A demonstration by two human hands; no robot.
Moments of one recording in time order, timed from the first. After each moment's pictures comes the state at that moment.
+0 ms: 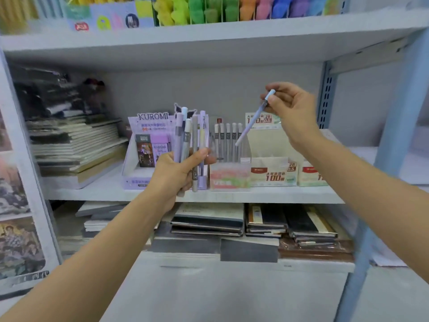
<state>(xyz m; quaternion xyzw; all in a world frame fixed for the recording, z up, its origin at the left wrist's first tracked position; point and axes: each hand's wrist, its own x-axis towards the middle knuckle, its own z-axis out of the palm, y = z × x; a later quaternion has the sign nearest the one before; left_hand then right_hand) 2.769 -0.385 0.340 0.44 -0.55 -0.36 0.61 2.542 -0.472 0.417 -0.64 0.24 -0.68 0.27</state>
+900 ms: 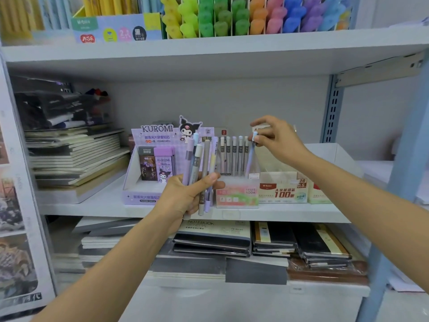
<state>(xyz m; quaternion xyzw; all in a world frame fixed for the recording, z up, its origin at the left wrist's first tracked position) 2.776 -0.402 0.326 0.43 -0.54 -0.43 0.58 2.554 -0.523 0.400 -0.79 0.36 -0.48 0.13</state>
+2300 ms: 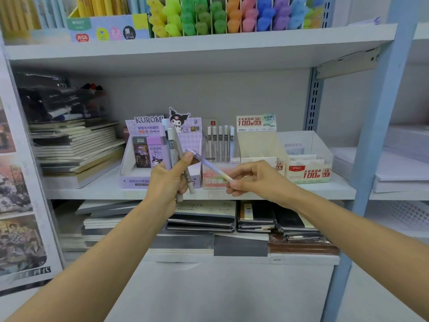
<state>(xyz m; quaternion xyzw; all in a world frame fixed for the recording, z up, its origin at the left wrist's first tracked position) 2.757 -0.380 0.322 0.41 -0.44 -0.39 0.69 2.541 -0.423 0.327 -0.76 0.29 -0.36 0.46</state>
